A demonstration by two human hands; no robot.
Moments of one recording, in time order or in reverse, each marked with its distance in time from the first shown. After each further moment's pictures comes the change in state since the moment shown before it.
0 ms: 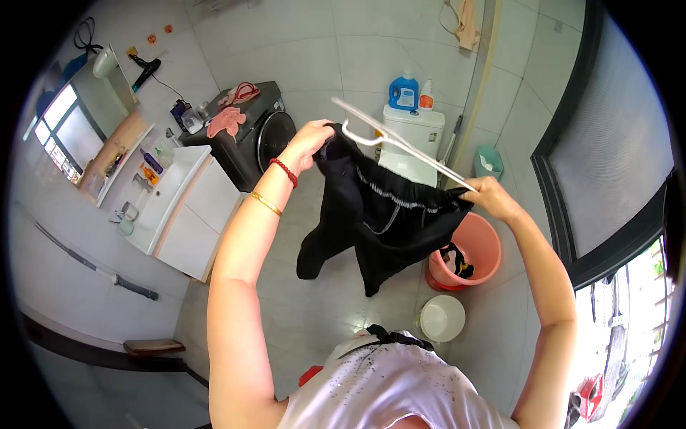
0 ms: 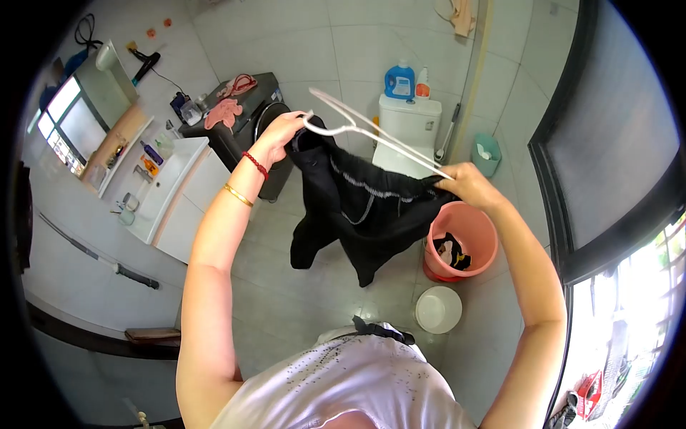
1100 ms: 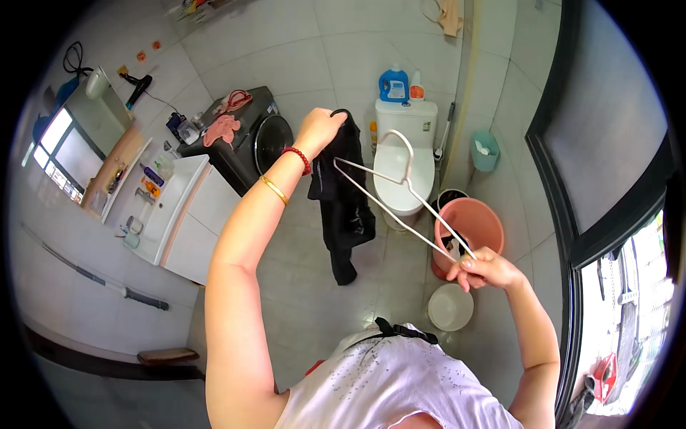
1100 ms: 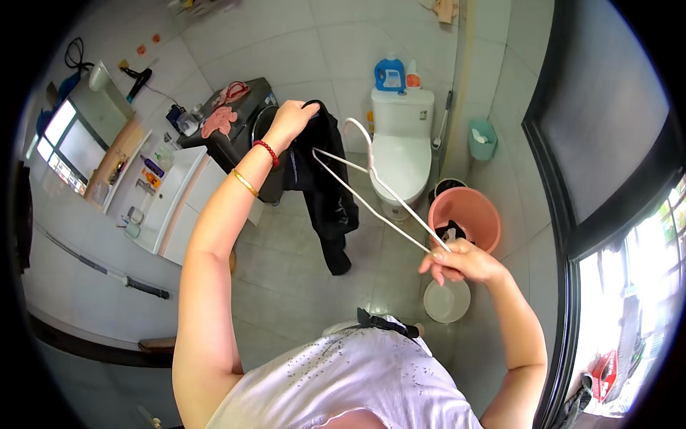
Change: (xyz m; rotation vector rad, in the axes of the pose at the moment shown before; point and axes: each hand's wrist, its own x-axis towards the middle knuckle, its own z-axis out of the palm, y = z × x) left_hand 0.014 0.009 0.037 0.691 0.150 0.246; right_hand -0.137 -0.025 0.058 0.744 -0.374 0.250
